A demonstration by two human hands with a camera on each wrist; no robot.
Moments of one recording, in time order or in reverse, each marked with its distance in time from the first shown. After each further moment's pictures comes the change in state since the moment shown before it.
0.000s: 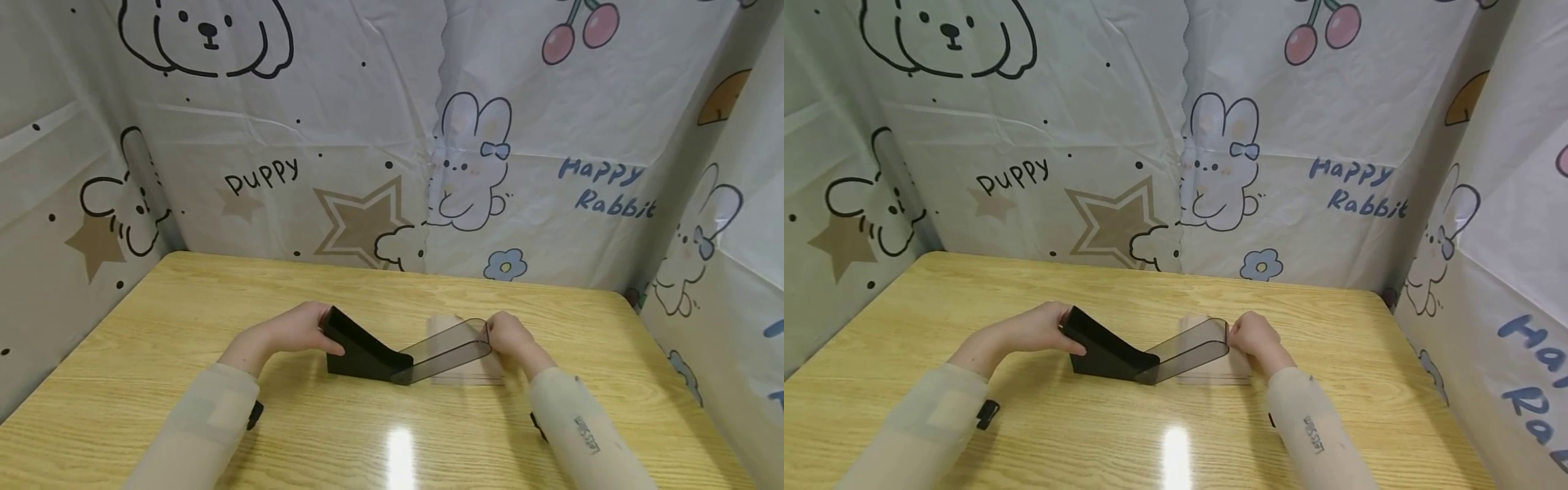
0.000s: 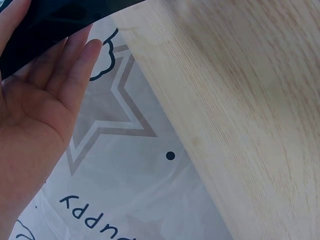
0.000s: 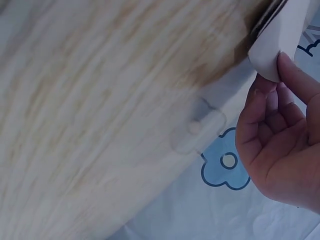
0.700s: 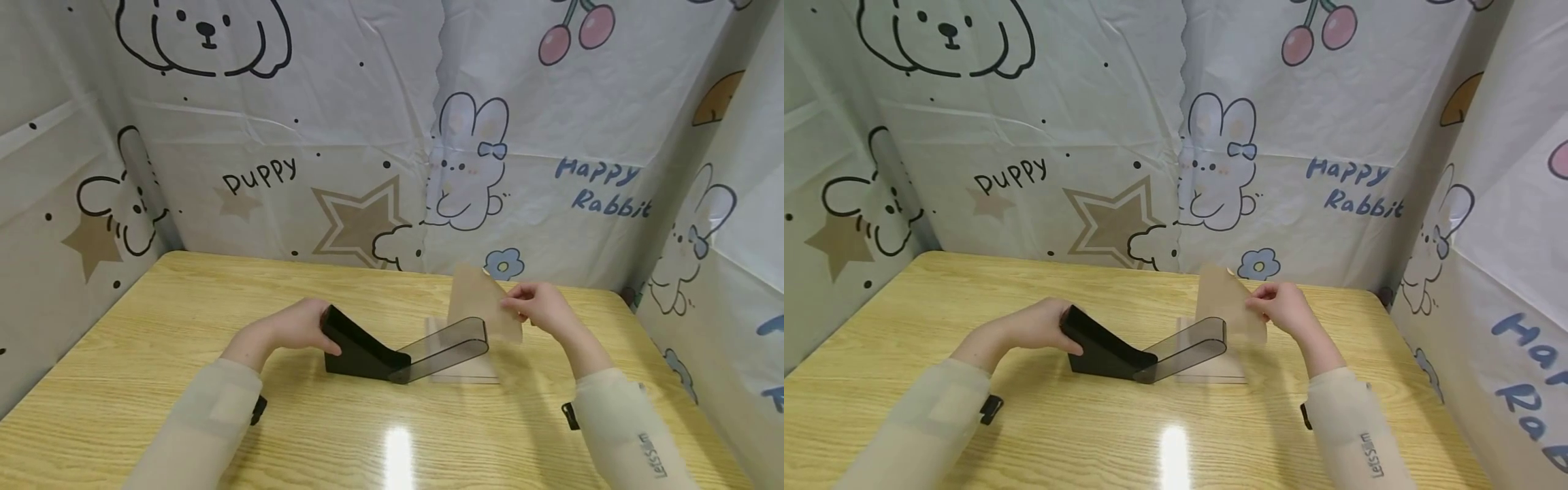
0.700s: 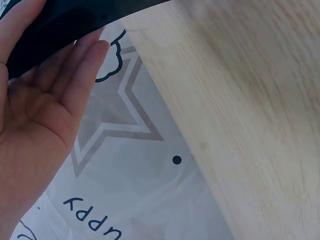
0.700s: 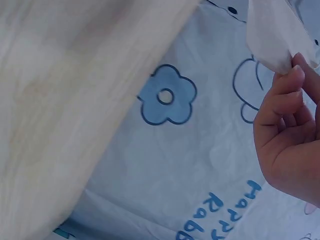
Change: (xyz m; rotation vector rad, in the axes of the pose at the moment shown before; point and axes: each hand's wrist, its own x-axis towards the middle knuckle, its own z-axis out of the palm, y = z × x) left_hand 0.002 0.007 -0.001 0.087 0.016 0.011; right_hand -0.022 0.004 -0.072 0.298 0.087 -0.023
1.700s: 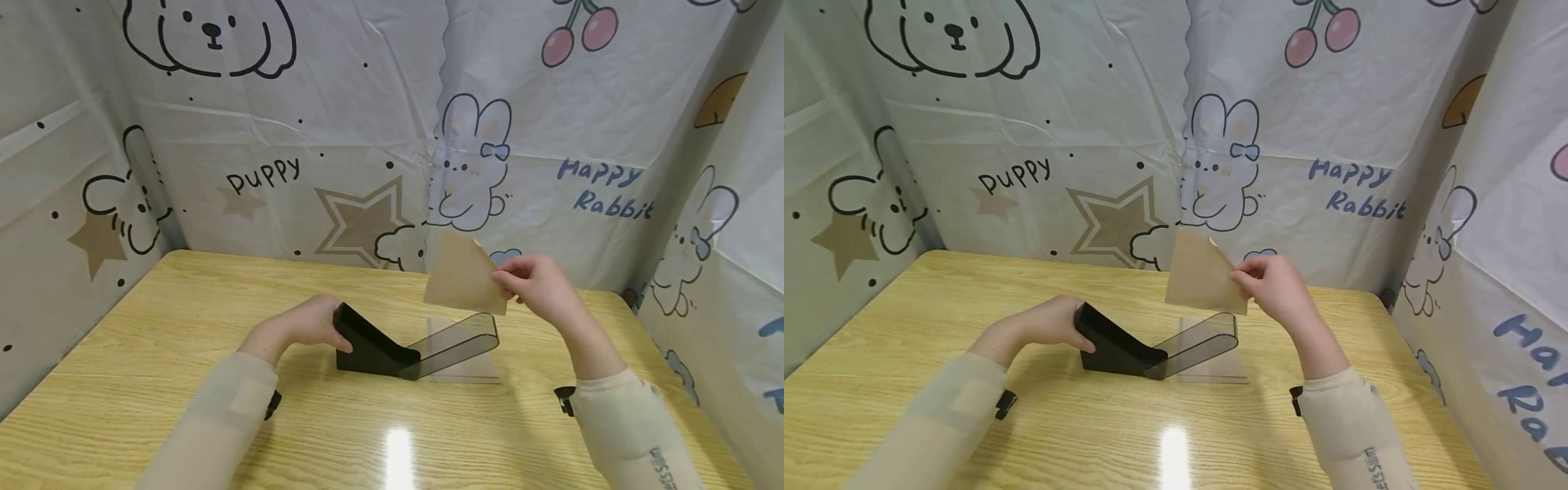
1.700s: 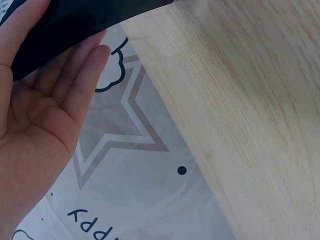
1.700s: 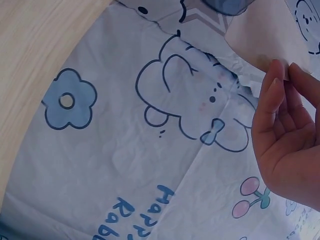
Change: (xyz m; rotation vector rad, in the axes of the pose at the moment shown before) left_hand 0.010 0.012 0.005 0.072 0.024 -0.054; right_hand -0.029 -0.073 -0.016 -0.020 0.078 -0.131
